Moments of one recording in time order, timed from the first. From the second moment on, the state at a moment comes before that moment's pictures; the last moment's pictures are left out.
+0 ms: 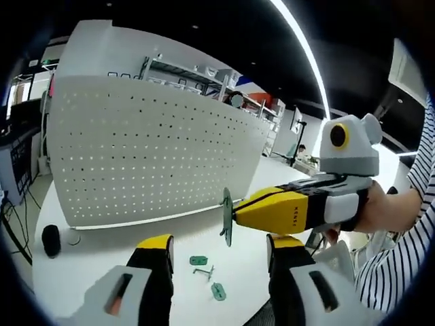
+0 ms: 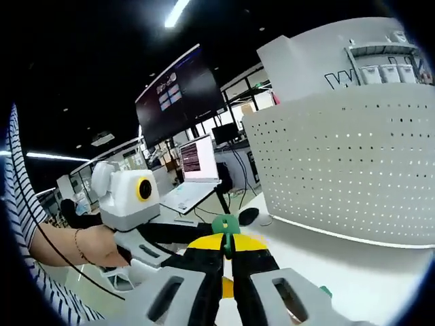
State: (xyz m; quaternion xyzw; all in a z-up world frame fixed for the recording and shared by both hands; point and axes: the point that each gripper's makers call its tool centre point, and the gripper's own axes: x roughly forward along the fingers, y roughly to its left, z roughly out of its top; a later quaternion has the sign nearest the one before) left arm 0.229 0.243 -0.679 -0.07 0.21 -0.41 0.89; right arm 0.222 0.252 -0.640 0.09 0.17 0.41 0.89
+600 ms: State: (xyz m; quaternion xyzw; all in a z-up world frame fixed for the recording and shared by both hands) left arm 0.220 0.233 -0.673 -0.09 0.20 -0.42 0.88; right arm 0.239 0.236 -0.630 0.06 0.12 0.37 0.92
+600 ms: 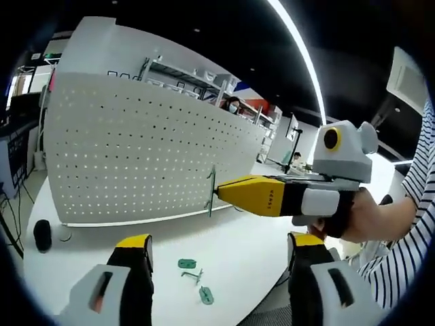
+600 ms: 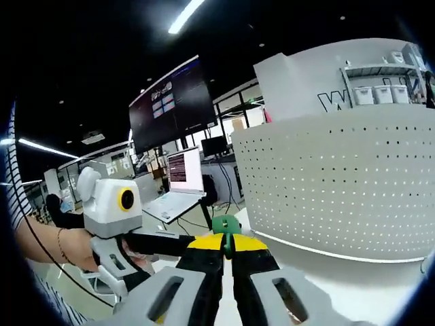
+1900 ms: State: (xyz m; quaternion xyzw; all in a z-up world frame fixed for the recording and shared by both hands) left arm 0.222 0.237 -0.684 -0.09 0.21 -0.41 0.88; right arm 0.322 0.172 -0.630 -0.01 0.02 0.16 0.99
